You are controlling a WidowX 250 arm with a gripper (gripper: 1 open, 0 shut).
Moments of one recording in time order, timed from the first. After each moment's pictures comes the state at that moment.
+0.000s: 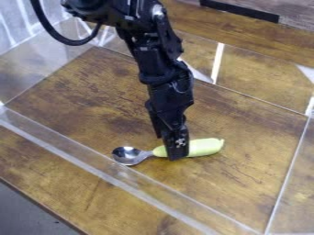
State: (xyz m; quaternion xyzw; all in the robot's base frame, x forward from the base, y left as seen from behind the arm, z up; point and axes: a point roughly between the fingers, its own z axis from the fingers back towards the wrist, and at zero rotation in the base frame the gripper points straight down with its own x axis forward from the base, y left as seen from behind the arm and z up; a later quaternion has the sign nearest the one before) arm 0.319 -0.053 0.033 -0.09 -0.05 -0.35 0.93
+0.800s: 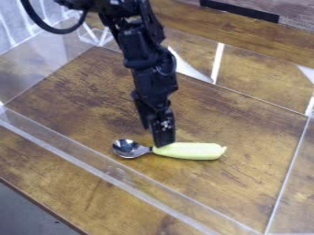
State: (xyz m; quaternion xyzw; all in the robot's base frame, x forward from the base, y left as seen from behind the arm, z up) arm 0.318 -0.034 0.050 -0.12 -0.04 -0.33 0.93
